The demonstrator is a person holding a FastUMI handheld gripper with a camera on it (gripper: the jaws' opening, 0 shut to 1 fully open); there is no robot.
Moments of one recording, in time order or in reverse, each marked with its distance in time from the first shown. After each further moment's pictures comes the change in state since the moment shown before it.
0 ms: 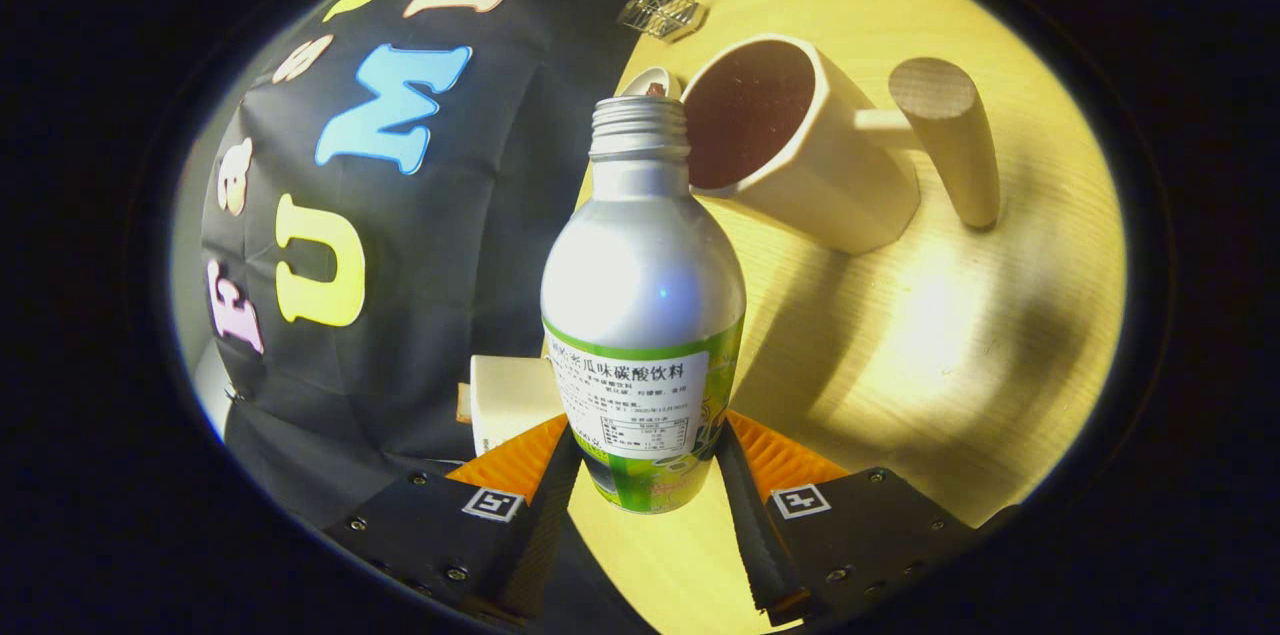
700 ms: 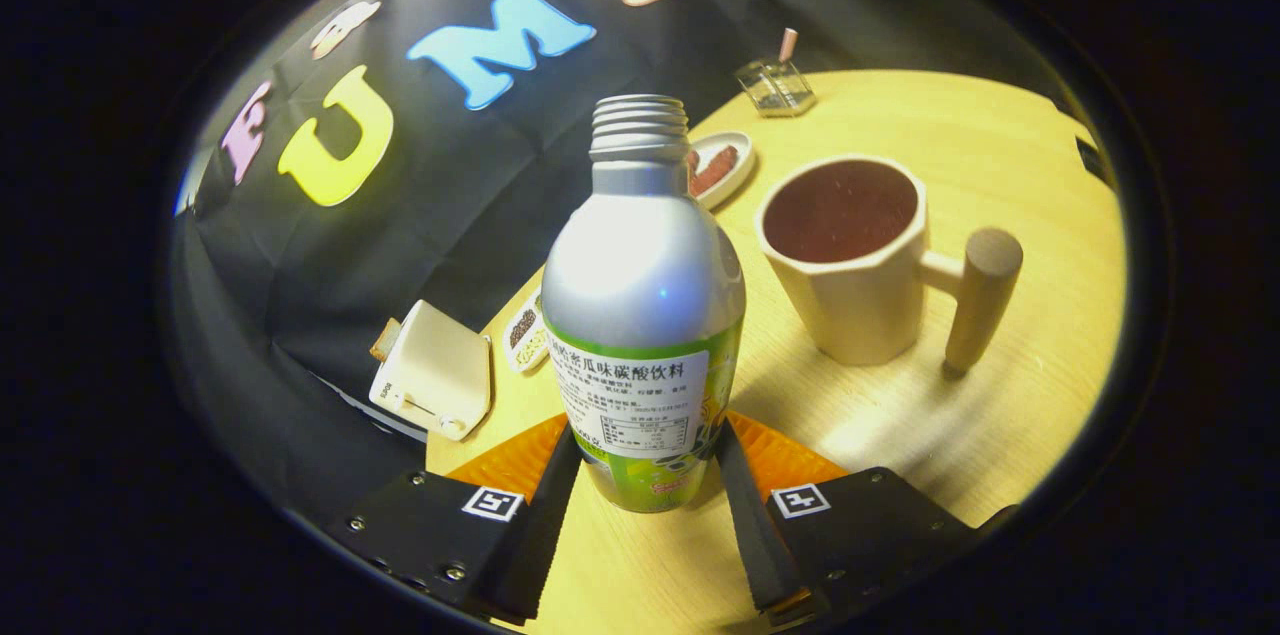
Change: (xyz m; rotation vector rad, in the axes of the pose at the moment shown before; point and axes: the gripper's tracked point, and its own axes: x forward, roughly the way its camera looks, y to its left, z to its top) arm 0.003 -0.006 0.013 -0.496 -0.173 -0.124
